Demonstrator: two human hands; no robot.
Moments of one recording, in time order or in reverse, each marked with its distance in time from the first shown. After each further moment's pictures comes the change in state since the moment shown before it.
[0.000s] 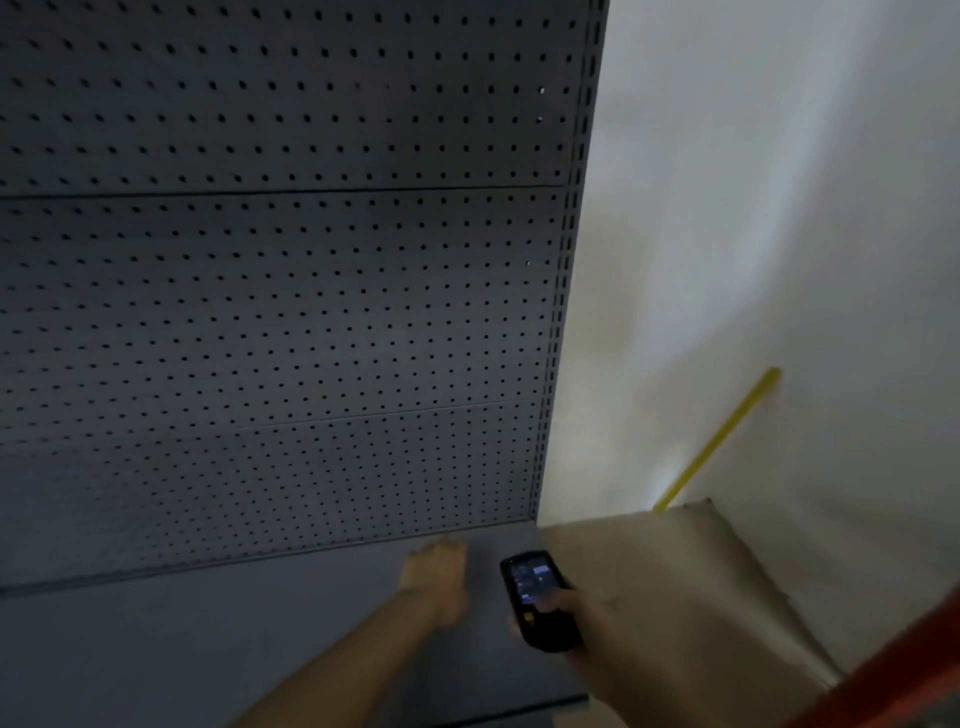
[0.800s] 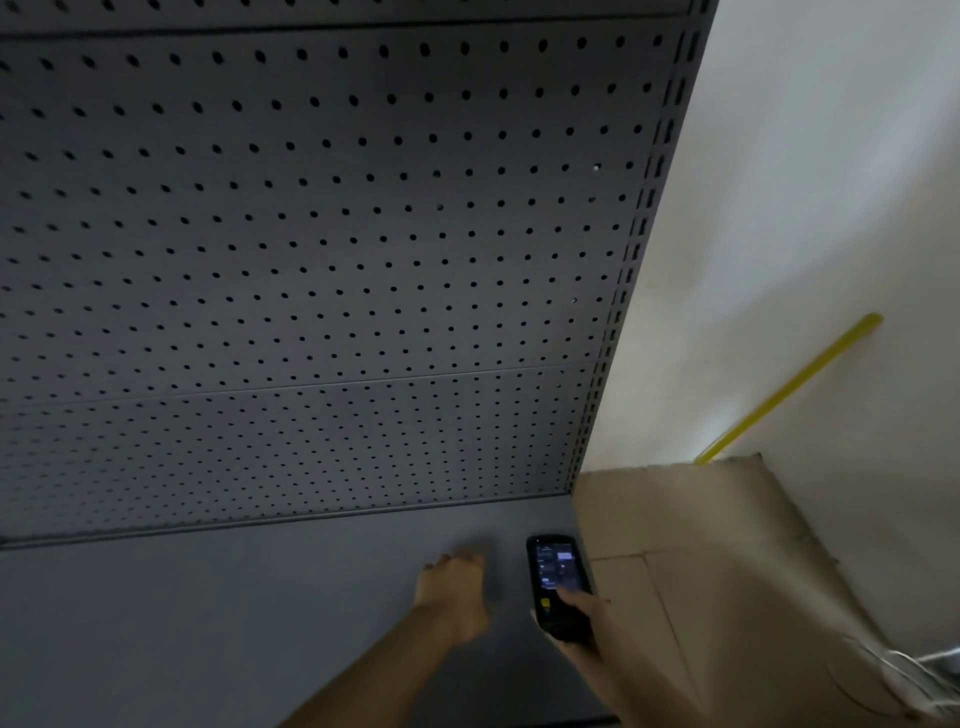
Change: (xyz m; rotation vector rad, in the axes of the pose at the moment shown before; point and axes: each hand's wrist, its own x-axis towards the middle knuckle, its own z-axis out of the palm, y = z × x) left_hand 0.073 -0.014 0.065 -0.053 -0.195 -0.057; right_hand 0.127 0.070 -0.039 0.245 0.137 0.094
